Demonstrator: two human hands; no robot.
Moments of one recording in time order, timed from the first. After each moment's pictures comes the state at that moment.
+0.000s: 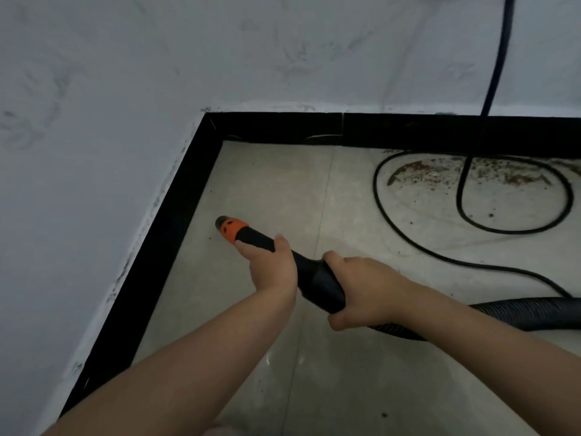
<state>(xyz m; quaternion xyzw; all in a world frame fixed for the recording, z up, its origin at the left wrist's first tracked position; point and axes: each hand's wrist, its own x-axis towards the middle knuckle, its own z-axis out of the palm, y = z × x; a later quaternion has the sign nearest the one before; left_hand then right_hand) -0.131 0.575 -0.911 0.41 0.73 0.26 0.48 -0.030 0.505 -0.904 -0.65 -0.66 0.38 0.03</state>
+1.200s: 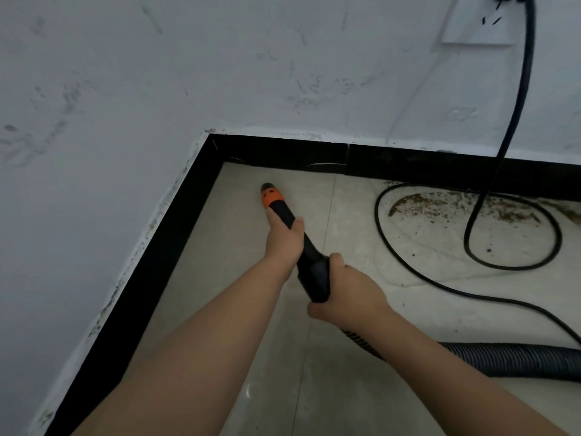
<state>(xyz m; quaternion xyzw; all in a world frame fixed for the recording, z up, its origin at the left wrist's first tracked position) -0.109 0.651 -0.922 0.54 0.61 0.15 0.56 -0.053 0.547 -0.925 -0.78 -0.49 0.36 0.11</state>
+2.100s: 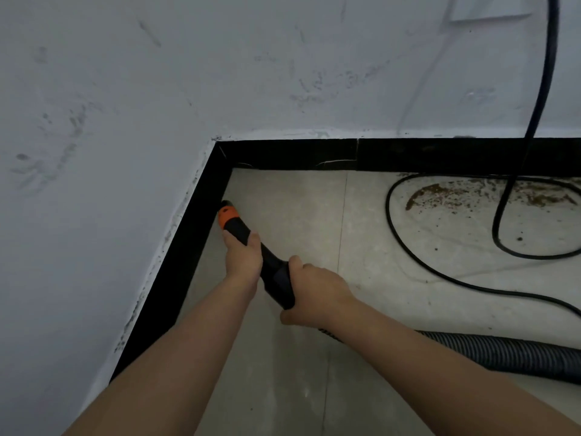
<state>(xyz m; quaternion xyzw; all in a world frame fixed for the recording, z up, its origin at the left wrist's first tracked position) -0.167 0.680 -0.929 0.48 0.70 0.21 0.49 -0.093 0.591 -0.932 -0.71 -0.60 0.35 0.07</state>
